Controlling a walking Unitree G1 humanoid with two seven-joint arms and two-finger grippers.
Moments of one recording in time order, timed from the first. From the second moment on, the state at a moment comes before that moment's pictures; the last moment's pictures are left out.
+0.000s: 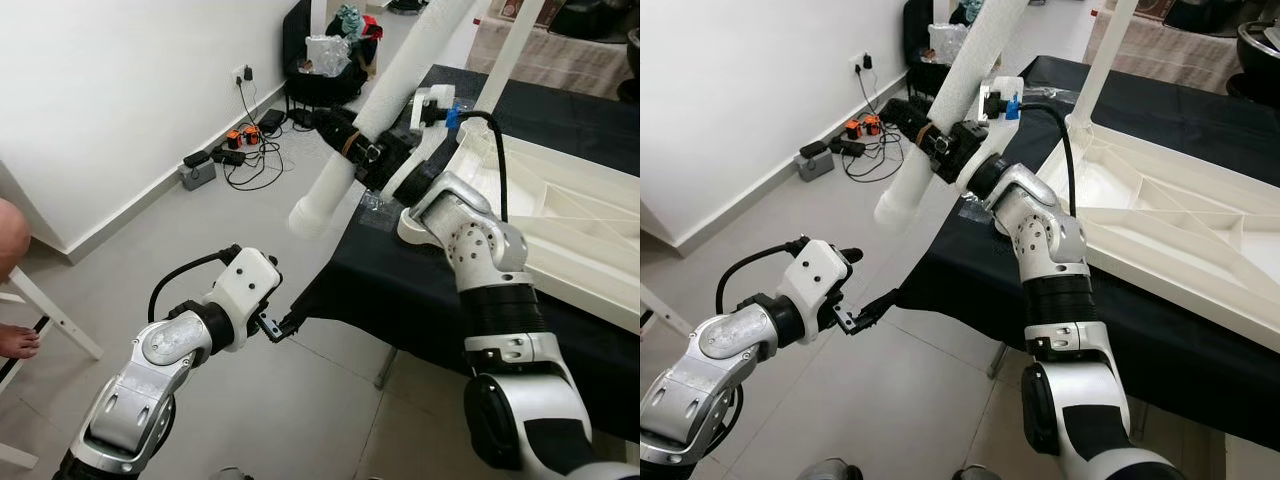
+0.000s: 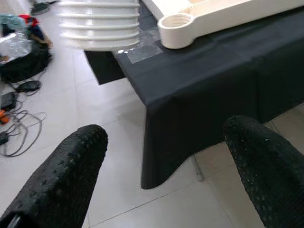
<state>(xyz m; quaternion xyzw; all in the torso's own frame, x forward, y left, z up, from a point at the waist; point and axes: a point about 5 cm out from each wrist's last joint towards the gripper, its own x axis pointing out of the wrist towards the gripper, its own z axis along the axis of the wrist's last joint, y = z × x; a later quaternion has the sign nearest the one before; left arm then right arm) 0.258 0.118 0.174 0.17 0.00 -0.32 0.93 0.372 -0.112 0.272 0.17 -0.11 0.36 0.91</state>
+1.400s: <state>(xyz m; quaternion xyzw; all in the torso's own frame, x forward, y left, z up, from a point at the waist) 0.289 0.150 0.246 0.11 -0.17 -0.04 0.98 0.376 -0.135 0.288 0.00 -0.23 0.06 0.97</state>
